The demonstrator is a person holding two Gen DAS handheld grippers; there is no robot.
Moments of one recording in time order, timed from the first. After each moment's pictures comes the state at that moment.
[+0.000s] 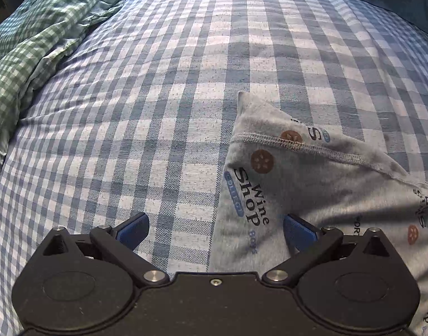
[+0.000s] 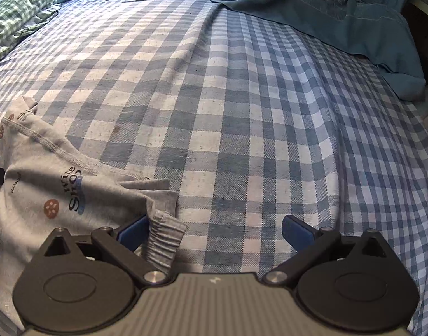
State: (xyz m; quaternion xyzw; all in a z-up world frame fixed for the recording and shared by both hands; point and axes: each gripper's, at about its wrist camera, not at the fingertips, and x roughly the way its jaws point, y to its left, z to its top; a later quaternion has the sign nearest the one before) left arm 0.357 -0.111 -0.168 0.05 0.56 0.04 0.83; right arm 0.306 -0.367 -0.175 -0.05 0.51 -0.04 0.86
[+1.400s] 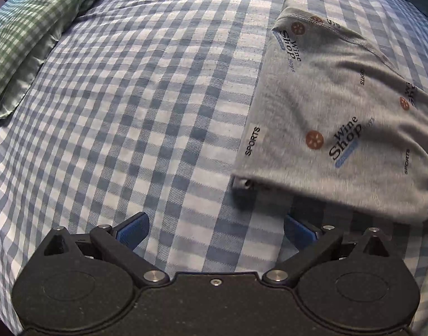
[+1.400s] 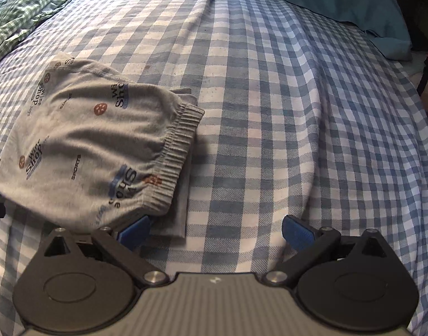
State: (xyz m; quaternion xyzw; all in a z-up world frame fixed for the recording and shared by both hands) left arm 0.191 -0.085 -0.159 -0.02 0.61 0.10 0.79; right arm 0.180 -0.357 -0.151 -0.02 0.54 -0.04 0.84
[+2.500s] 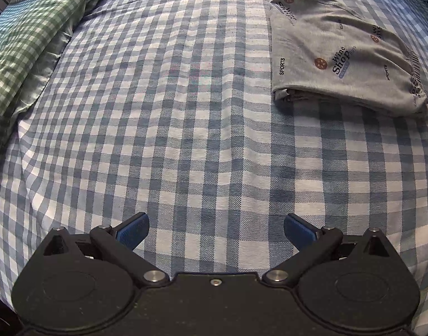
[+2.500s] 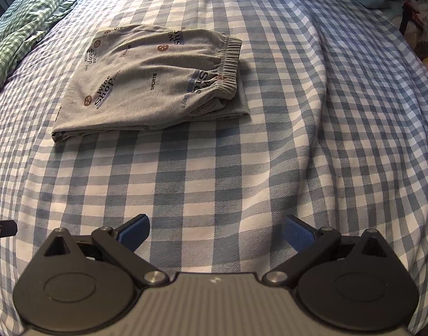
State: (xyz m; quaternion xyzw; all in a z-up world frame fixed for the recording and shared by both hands) left arm 0.103 -0.028 -0.132 0.05 0.62 0.02 0.79; right arm 0.073 -0.287 -0.145 0.07 0.56 -0.05 0.82
